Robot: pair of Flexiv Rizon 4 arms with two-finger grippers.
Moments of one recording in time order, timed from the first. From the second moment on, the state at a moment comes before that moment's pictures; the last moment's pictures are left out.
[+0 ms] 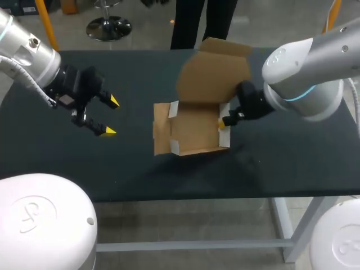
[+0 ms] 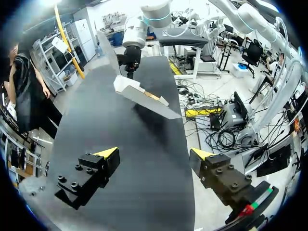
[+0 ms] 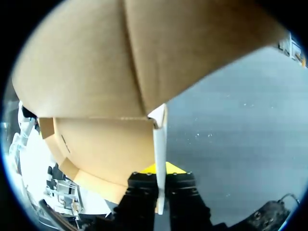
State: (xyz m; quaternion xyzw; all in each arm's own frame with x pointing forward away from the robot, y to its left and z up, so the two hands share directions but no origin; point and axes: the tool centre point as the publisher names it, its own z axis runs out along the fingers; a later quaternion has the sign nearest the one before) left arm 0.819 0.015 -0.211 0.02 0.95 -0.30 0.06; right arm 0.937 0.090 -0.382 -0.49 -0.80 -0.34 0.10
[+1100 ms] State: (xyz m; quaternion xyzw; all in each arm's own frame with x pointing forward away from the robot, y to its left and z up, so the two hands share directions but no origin) left arm 0.819 0.014 -0.212 0.02 0.95 -0.30 0.06; right arm 0.914 0.095 -0.393 -0.68 -0.72 -0.11 0.09
